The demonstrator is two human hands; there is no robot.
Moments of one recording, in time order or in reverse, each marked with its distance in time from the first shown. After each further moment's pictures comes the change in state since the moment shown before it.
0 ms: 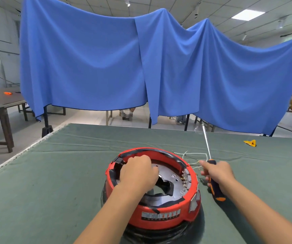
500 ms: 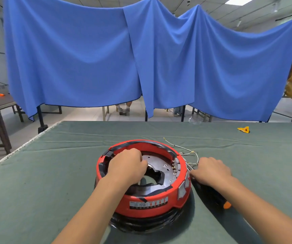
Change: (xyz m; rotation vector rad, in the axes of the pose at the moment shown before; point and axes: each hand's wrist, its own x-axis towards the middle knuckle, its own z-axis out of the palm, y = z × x) left_hand 0.000 -0.004 0.000 0.049 -0.016 0.038; right_hand -0.037 -0.002 -0.008 -1.159 -0.070 -0.236
